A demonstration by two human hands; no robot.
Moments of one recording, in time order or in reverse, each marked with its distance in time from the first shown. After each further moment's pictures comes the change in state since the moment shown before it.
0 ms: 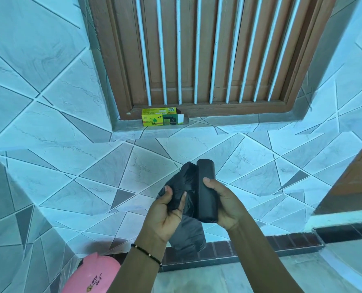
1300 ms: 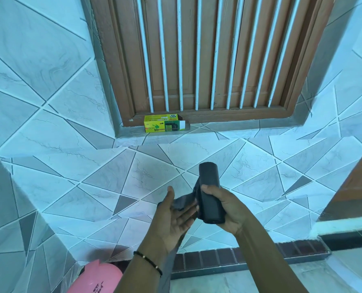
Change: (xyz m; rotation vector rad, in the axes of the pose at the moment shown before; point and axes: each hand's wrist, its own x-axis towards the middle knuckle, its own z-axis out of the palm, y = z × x) left_hand -0.014 -0.002 0.002 0.571 0.097 -0.056; right_hand -0.013 -0.011 0.012 -0.169 0.041 0.029
